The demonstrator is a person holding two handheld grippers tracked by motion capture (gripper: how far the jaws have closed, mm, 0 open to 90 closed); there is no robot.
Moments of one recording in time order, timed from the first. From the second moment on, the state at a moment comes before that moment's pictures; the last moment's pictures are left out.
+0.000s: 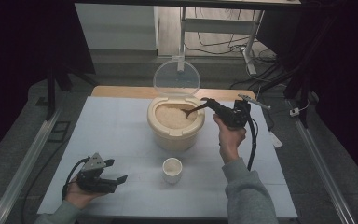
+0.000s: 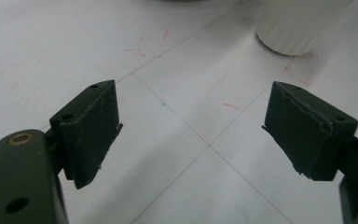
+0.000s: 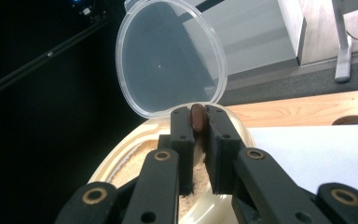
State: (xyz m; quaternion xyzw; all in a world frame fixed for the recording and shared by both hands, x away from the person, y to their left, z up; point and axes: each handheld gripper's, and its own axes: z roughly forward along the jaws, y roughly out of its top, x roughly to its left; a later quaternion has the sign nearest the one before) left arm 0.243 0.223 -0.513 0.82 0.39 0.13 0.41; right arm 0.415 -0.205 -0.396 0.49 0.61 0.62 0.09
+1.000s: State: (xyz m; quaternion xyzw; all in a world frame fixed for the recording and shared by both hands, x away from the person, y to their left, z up) left arm 0.243 0.221 -0.513 0.82 0.38 0.13 0.41; right arm 0.420 -0.222 -0.411 0.55 0.52 0.65 -0.02
